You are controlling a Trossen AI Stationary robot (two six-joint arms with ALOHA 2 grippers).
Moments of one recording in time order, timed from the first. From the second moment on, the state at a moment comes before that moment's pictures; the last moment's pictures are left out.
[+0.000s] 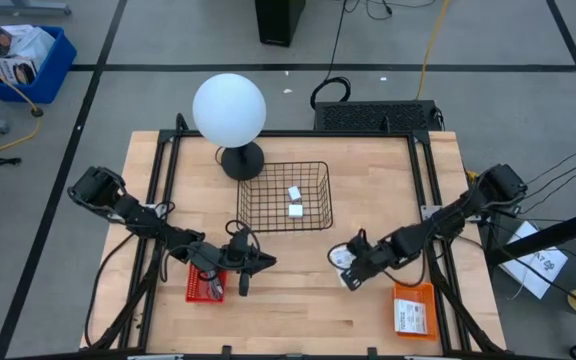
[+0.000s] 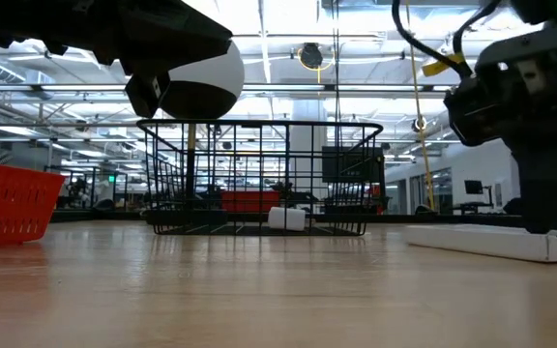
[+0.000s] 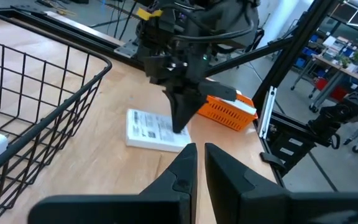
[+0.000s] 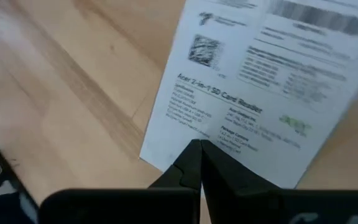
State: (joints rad) left arm -0.49 1.56 0.57 0.82 -0.47 -0.50; right arm 0.48 1.48 0.65 -0.27 0.04 1.42
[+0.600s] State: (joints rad) left arm -0.51 1.56 0.57 0.81 -0.40 -0.57; right arm 0.55 1.89 1.02 -0.14 0.16 1.24
